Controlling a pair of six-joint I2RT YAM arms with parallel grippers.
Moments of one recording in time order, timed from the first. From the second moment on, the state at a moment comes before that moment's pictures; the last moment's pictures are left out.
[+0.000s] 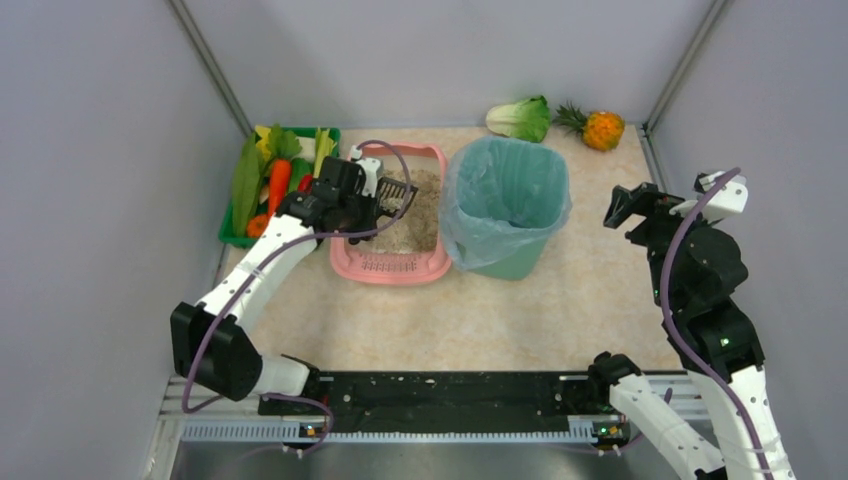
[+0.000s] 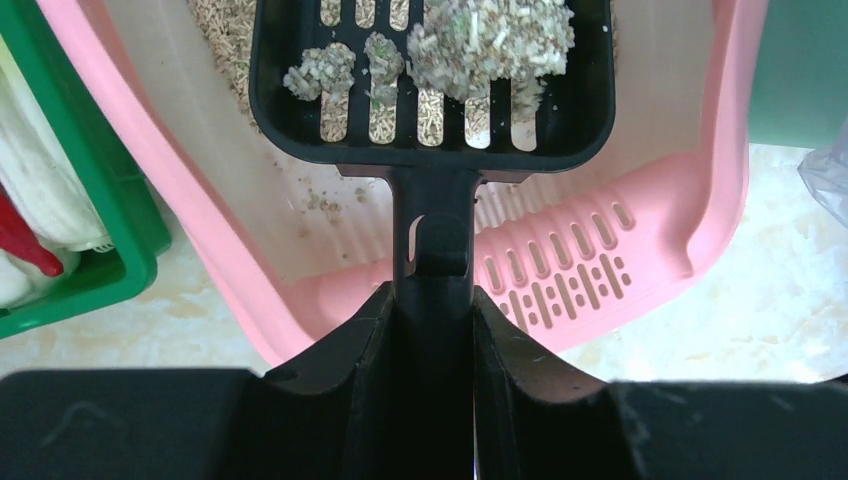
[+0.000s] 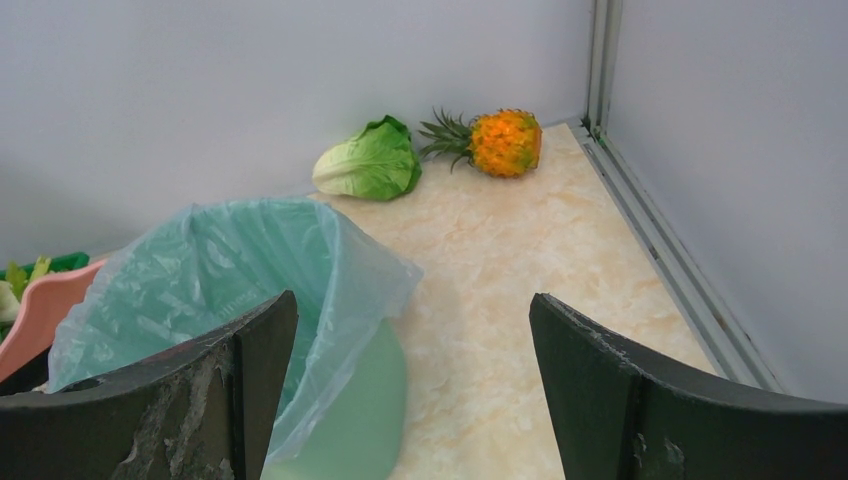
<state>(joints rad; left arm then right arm) -0.39 1.37 1.21 -0.72 0.05 -0.09 0.34 0.59 1.08 -0.51 0.48 0.24</state>
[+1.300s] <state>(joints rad) -0.36 1.26 1.18 -0.75 0.15 -0.15 0.34 0.61 1.08 -0.50 0.47 0.23</state>
